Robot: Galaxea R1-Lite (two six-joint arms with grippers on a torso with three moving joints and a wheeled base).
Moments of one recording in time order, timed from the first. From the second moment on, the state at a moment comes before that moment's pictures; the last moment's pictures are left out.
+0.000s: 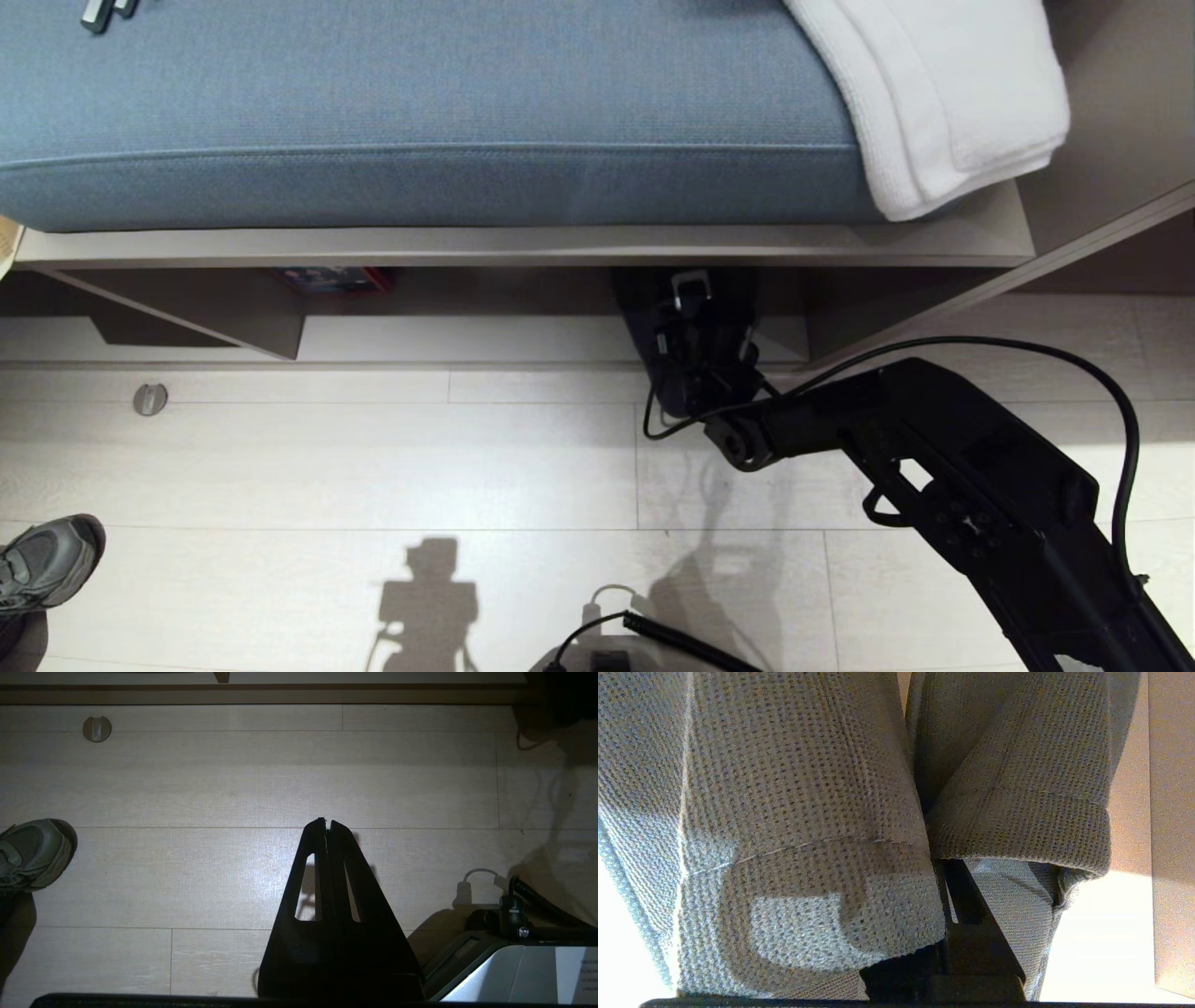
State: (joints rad) left arm 0.00 0.00 0.00 -0.02 0.00 -0.02; right arm 0.46 2.58 -1.80 -0.93 -0.56 -0.29
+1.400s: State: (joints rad) left arm 0.00 0.00 0.00 -0.02 0.00 -0.02; right arm 0.46 2.56 -1.78 -0.92 -0.56 -0.29
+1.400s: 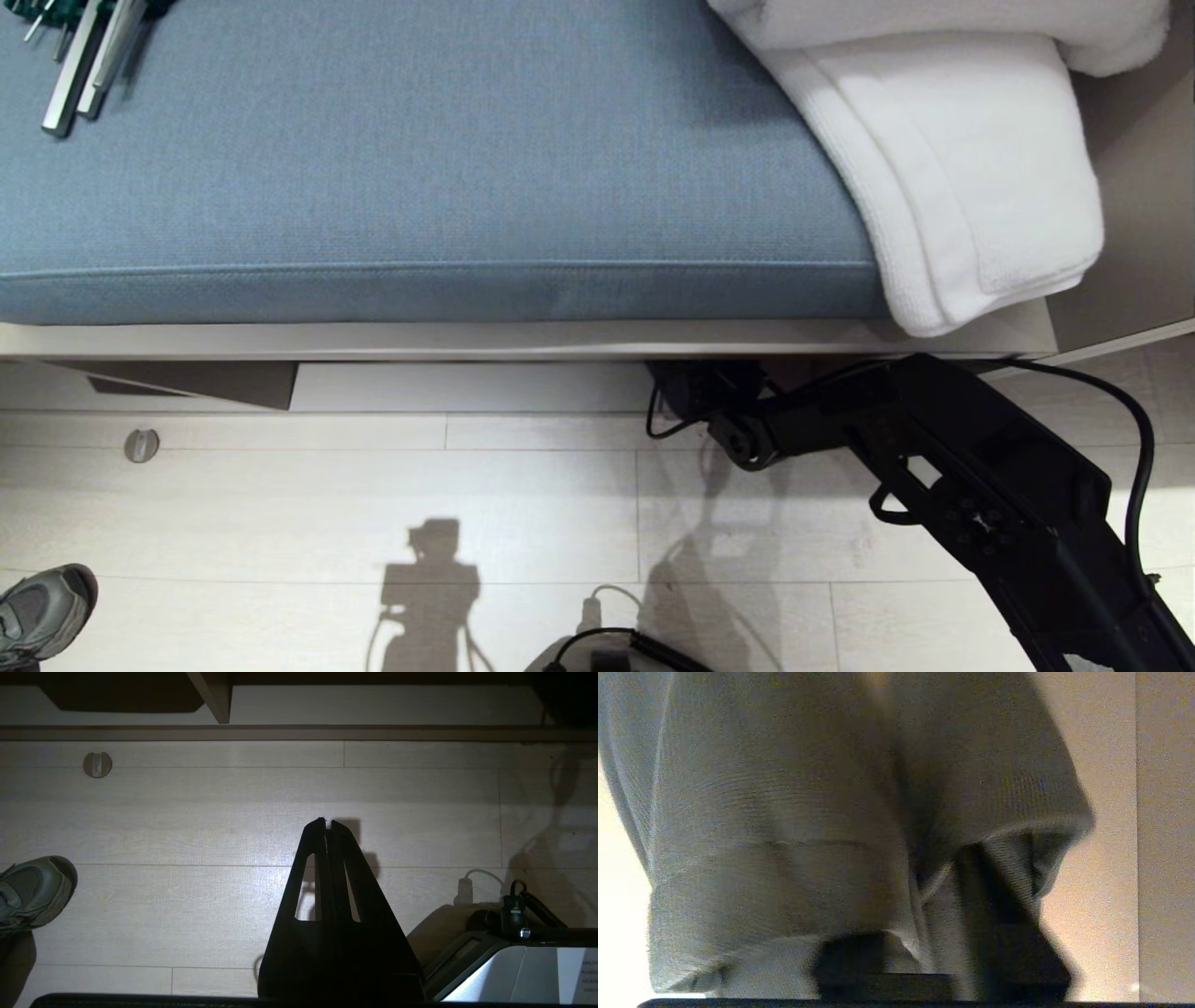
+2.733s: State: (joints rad) left arm 0.00 0.00 0.00 -0.02 0.00 -0.02; right arm 0.50 2.57 -1.79 -0.93 -0.76 -0.27
